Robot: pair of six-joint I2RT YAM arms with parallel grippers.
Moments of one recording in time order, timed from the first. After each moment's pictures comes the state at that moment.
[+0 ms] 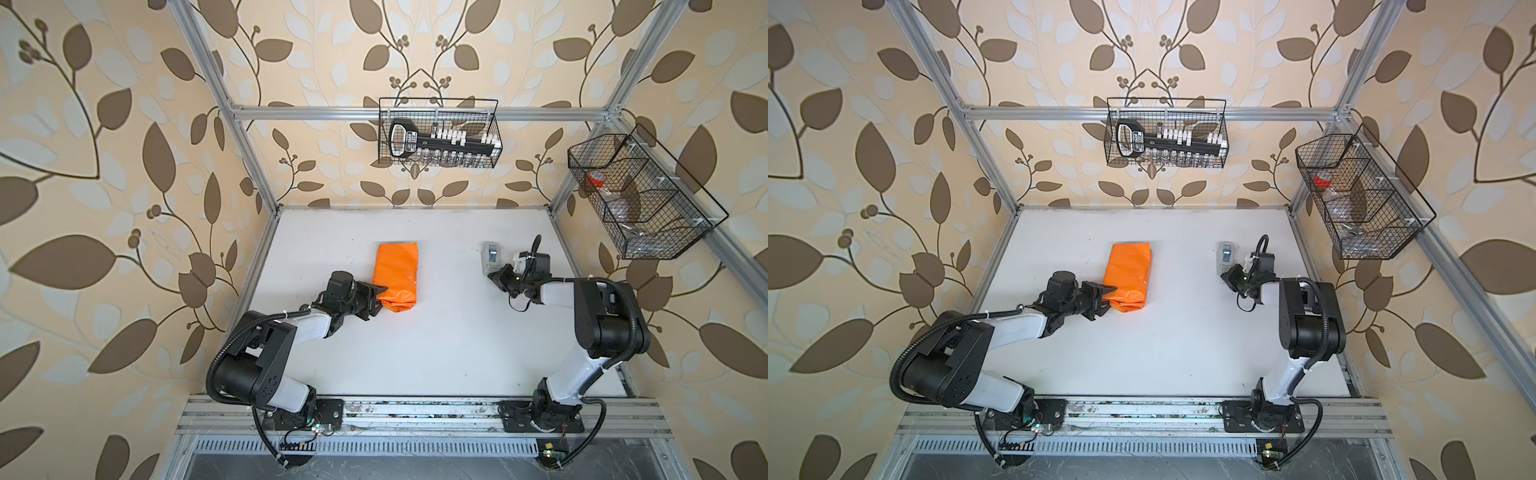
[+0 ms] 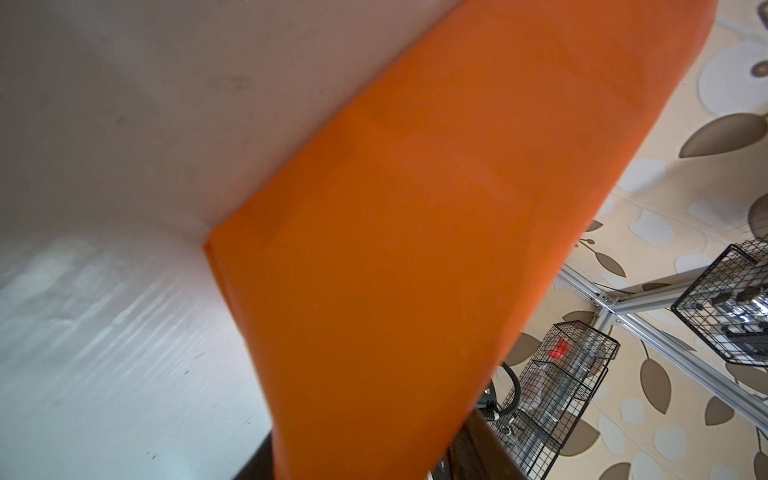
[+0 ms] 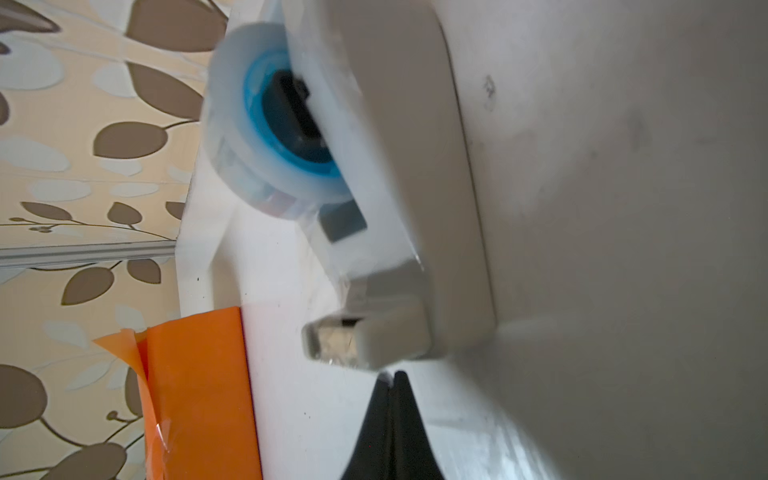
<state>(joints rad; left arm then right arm) -0.31 1.47 0.49 0.38 0.50 -1.65 -0.12 1.78 0.77 0.20 -0.46 0.75</state>
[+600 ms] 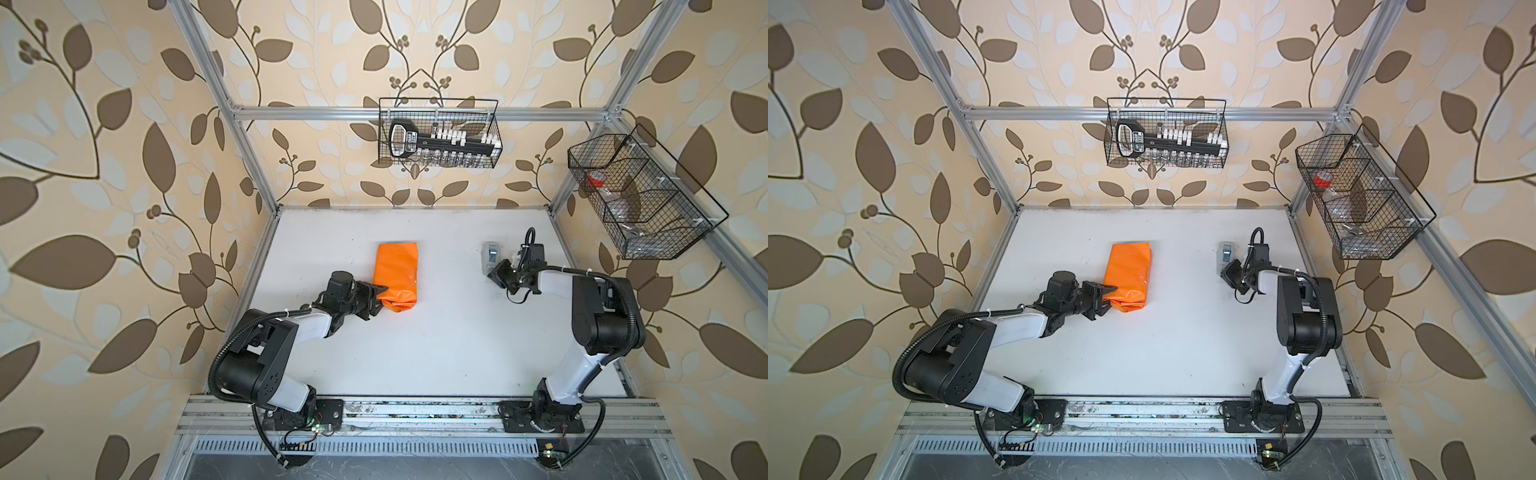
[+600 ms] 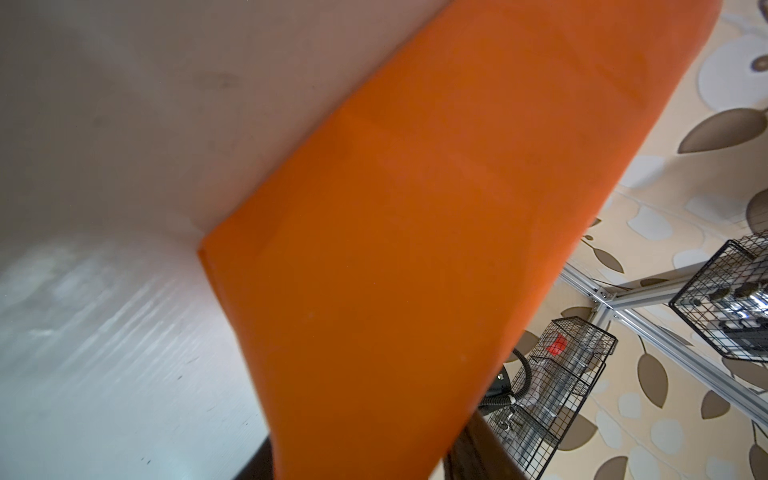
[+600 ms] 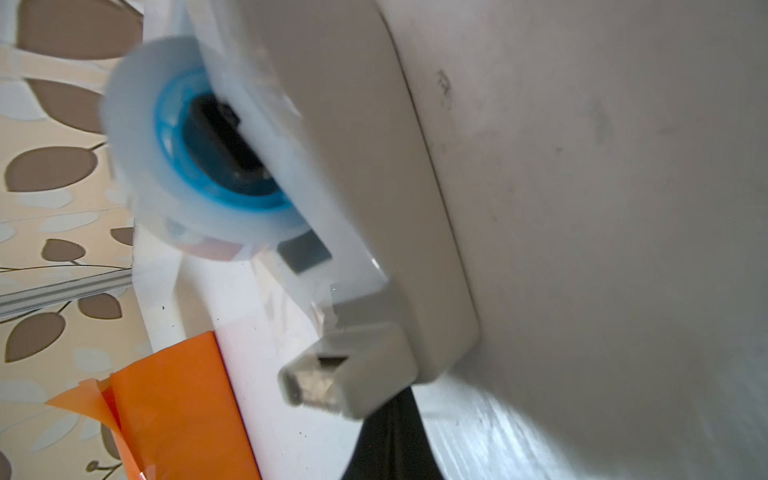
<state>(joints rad) -0.31 1.49 0.49 0.42 0.52 -1.65 -0.09 1.81 0.92 -0.07 -0.37 0.79</state>
